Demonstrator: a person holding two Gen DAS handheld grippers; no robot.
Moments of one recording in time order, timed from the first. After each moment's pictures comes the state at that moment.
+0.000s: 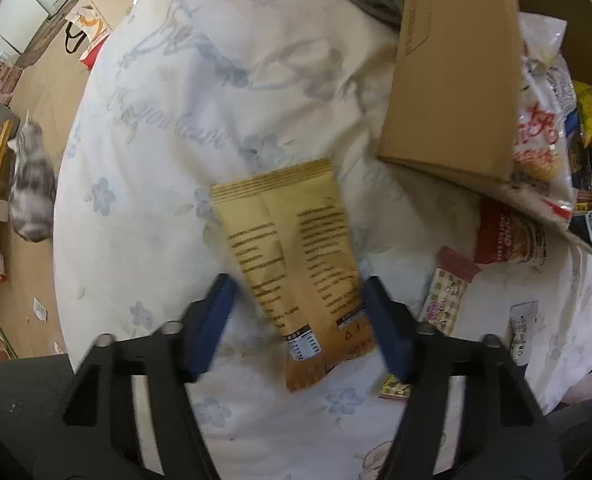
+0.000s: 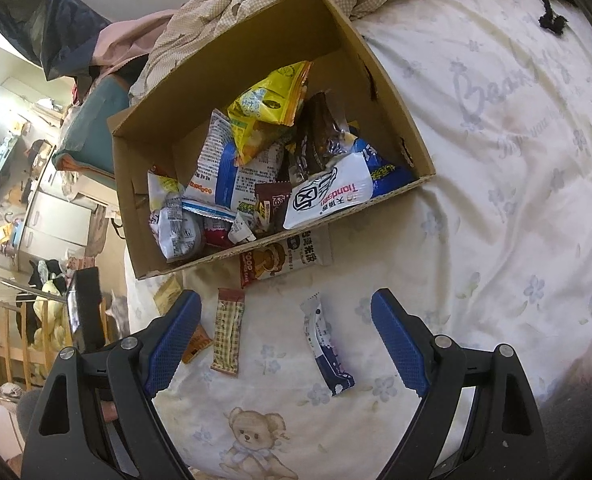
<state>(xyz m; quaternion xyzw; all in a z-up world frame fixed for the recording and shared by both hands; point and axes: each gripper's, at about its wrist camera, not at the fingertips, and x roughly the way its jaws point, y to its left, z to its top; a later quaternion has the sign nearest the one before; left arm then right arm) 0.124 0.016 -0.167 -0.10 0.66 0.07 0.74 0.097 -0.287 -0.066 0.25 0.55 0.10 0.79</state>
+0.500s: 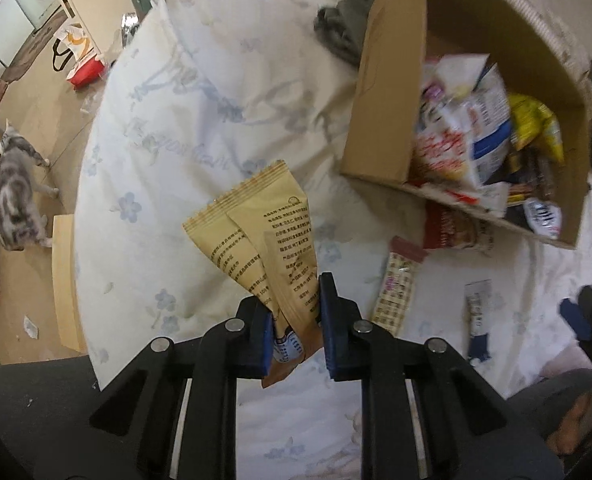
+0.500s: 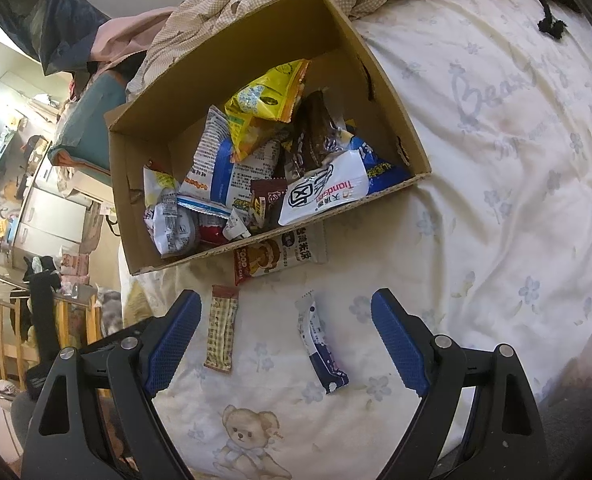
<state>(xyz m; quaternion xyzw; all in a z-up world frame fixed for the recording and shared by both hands) 0.102 0.021 -0.102 -0.12 0.63 0.02 0.77 0.095 -0.286 -0.069 0.24 0.56 0.10 0.79</state>
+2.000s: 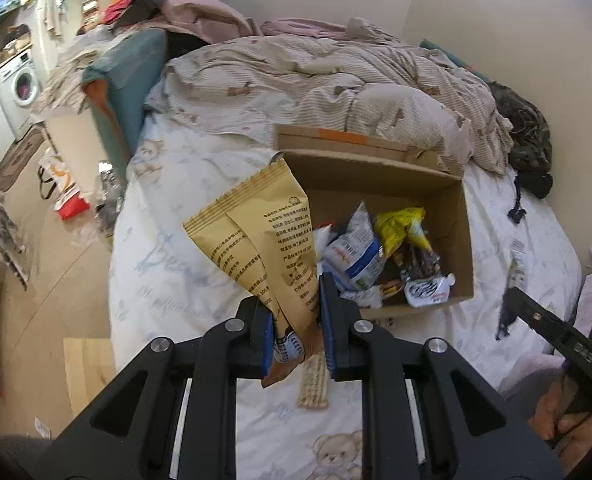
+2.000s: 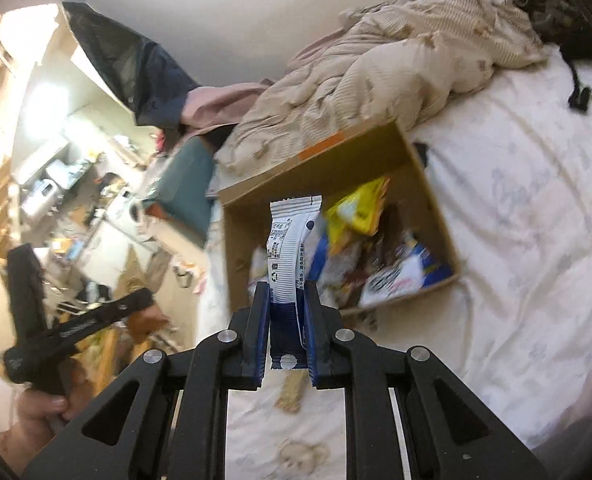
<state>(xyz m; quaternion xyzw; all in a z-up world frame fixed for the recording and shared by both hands) 0.104 -0.006 0.044 -0.05 0.45 -0.06 0.89 0.084 -0.304 0.014 0.26 0.40 0.17 0.87</state>
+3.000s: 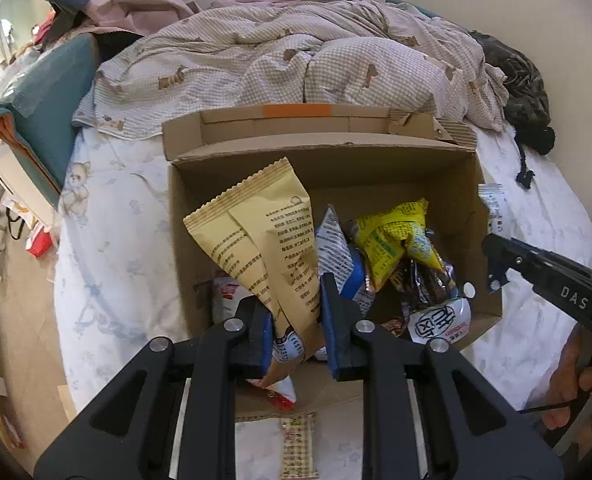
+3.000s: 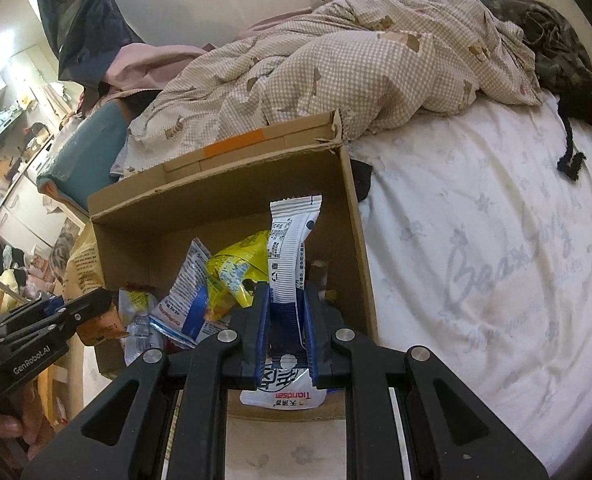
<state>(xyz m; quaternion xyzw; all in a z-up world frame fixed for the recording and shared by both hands) 0.195 -0.075 -0.024 0.01 0.48 -0.11 0.87 0.186 -0.311 -0.029 0.15 0.46 0.09 0.87</state>
